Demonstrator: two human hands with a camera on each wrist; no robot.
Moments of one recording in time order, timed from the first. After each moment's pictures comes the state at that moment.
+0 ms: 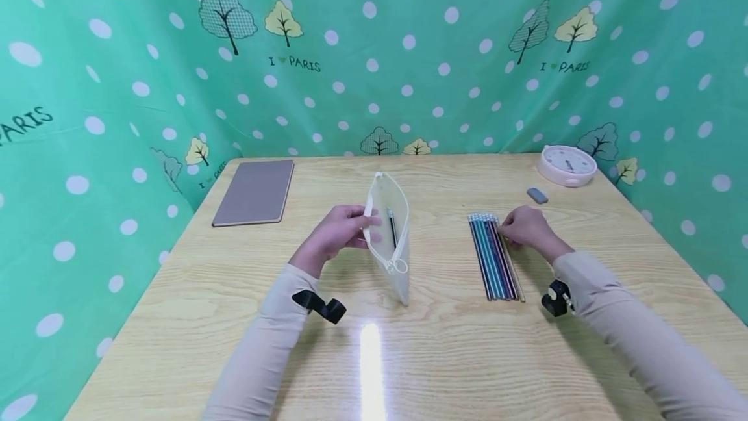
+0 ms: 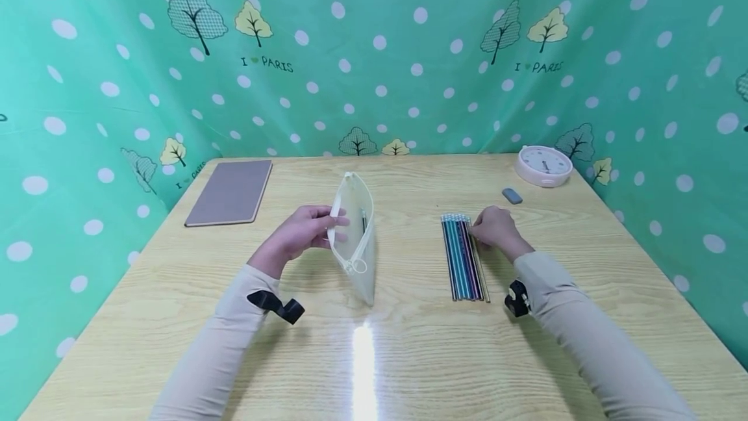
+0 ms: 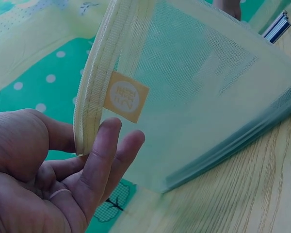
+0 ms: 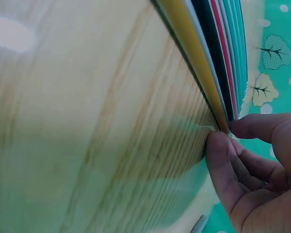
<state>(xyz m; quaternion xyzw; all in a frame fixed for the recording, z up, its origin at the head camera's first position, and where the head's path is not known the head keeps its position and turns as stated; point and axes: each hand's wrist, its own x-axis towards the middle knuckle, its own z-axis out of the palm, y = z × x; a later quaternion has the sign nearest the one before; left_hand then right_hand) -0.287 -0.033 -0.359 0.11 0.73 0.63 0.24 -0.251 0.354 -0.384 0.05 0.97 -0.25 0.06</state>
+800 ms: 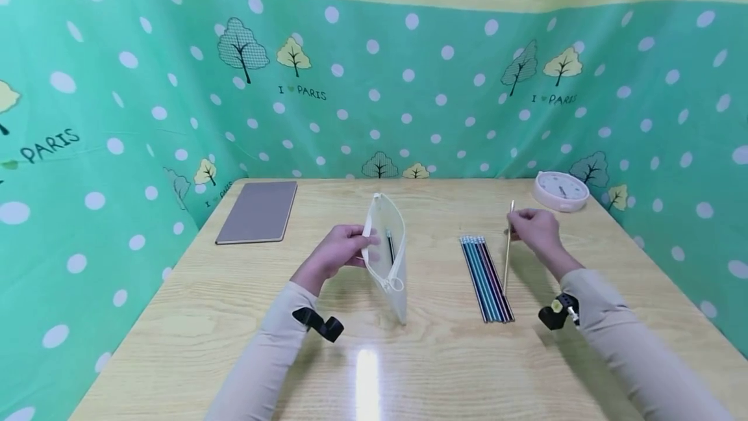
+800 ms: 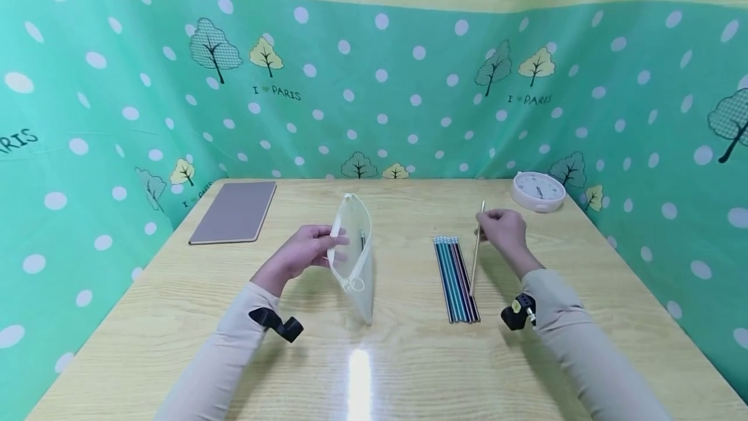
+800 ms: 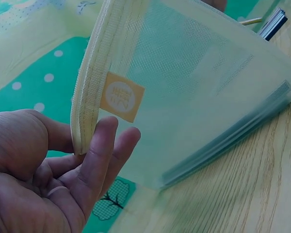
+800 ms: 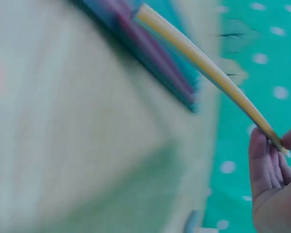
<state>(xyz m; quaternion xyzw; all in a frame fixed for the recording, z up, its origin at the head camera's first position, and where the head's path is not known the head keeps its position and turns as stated) -0.286 -0.034 -0.365 0.13 0.73 0.64 0.21 -0.247 0.357 -0.360 0.14 0.86 -0.48 -0.11</state>
